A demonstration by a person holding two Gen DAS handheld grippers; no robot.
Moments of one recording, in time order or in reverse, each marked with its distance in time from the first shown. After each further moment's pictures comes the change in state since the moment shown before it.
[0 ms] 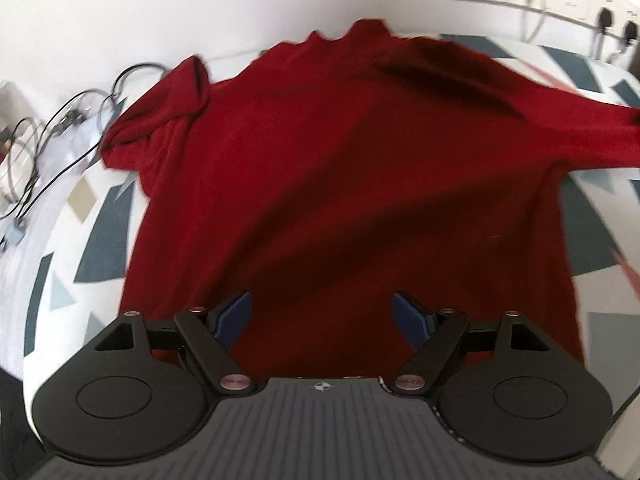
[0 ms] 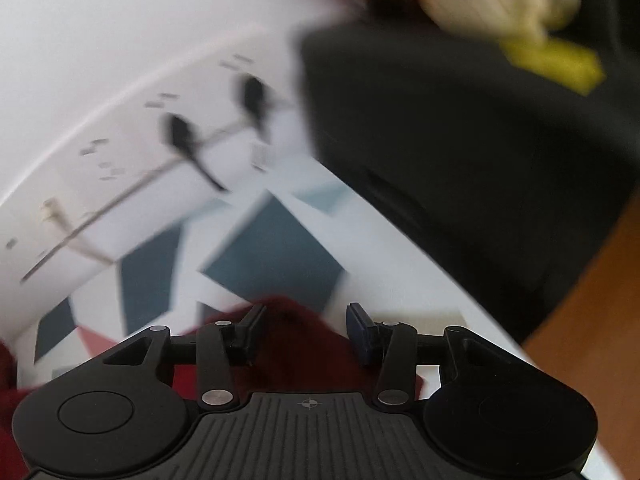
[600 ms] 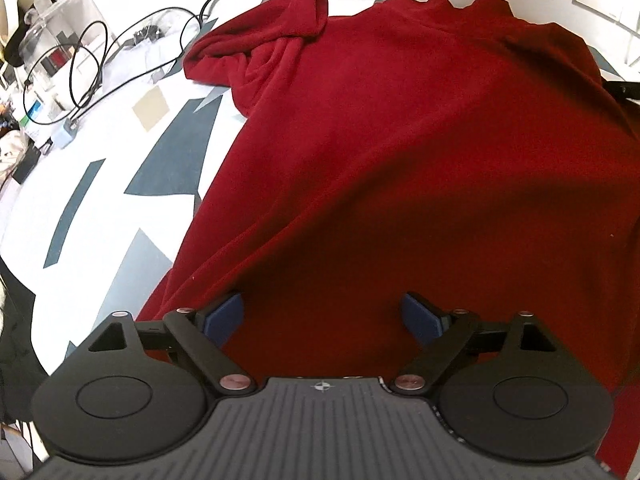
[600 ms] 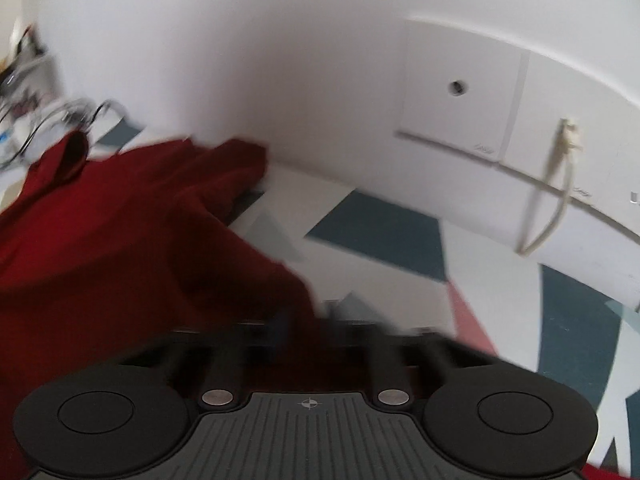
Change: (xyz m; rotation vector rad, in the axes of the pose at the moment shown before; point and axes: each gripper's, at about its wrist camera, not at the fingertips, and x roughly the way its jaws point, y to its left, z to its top) left arm 0.018 0.044 -0.023 -0.201 0.083 0.115; right arm 0.080 0.226 -0.074 -0.776 0.128 0.511
